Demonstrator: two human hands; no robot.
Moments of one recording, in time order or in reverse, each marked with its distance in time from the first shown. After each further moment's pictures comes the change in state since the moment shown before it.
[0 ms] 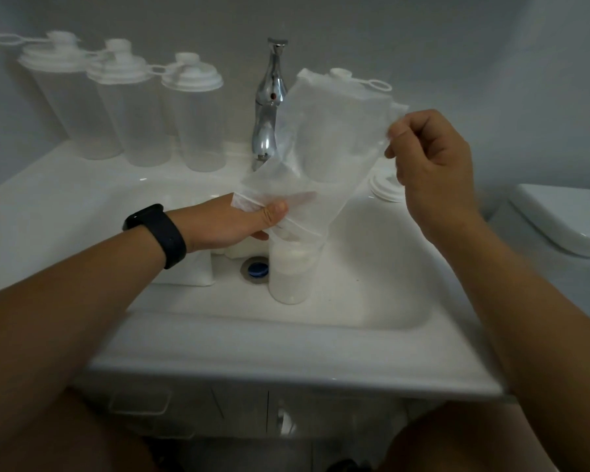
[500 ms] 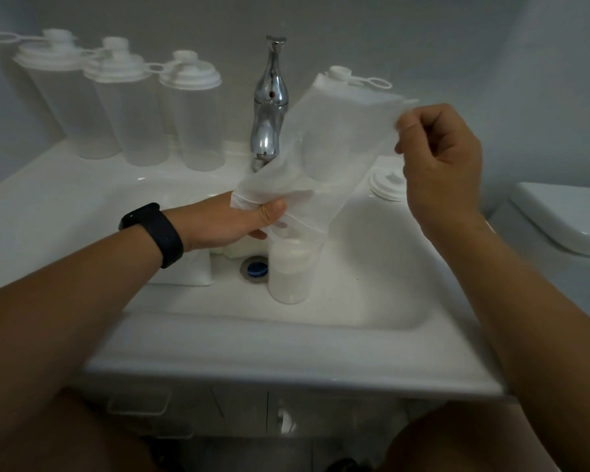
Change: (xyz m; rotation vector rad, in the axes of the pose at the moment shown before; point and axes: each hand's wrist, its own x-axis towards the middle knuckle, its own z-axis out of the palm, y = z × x) left_hand 0.002 0.000 0.000 -0.024 0.043 -0.042; right_hand 0.001 0.002 0.000 -0.031 0.070 -0.032
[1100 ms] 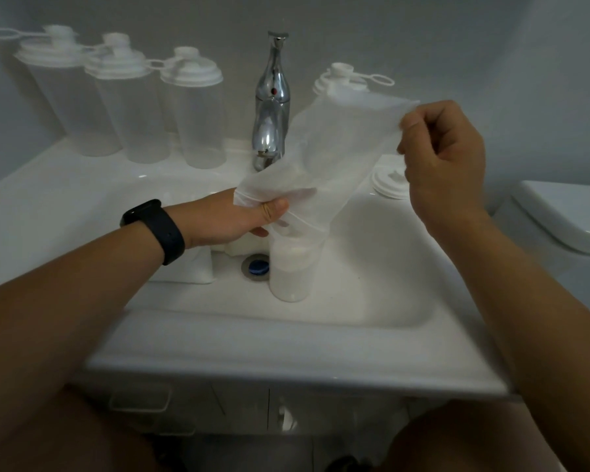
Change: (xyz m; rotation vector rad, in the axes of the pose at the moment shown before) left_hand 0.001 -0.002 -0.002 0.003 0.004 0.029; right_hand 0.002 0.002 -0.001 -0.007 0.007 -0.009
